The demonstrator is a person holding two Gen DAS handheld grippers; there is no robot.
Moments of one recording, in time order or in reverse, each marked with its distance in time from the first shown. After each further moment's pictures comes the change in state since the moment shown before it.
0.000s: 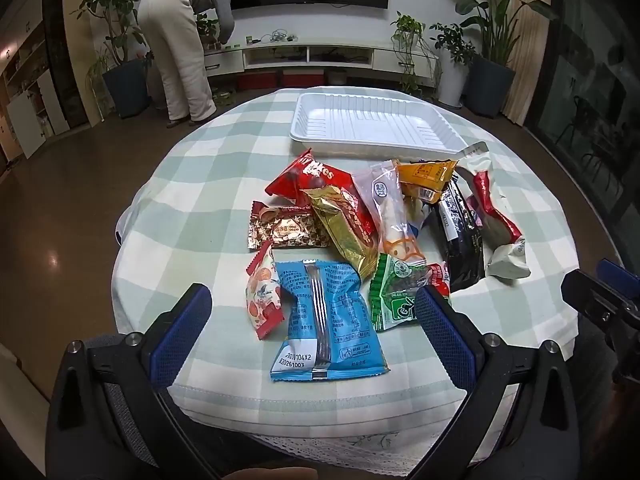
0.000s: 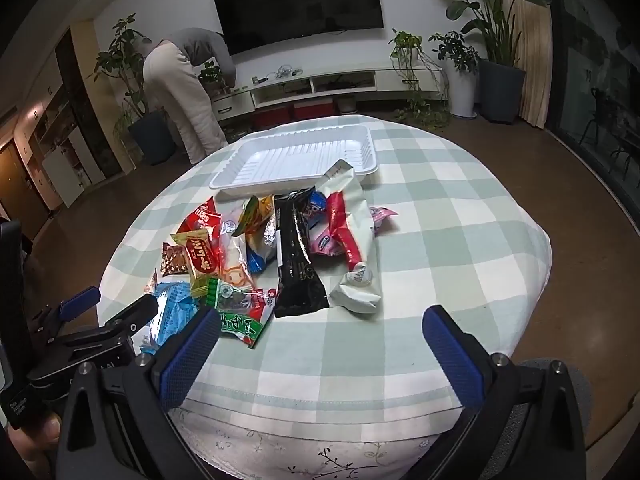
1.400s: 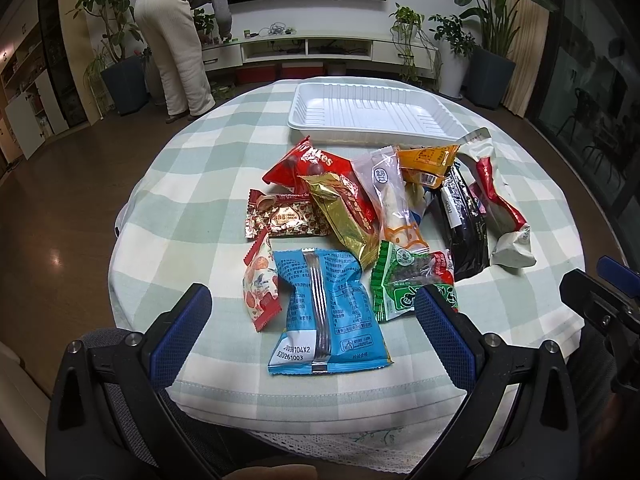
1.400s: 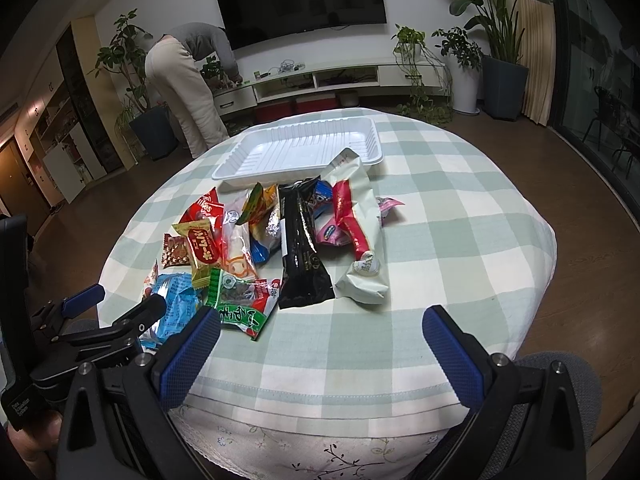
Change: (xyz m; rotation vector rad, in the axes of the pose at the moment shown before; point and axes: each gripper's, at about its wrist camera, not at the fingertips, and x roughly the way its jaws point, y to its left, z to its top) left arm 0.010 0.001 -0.011 0.013 0.018 0.009; right arm 0.005 0.003 -0.004 -0.003 0.011 -0.001
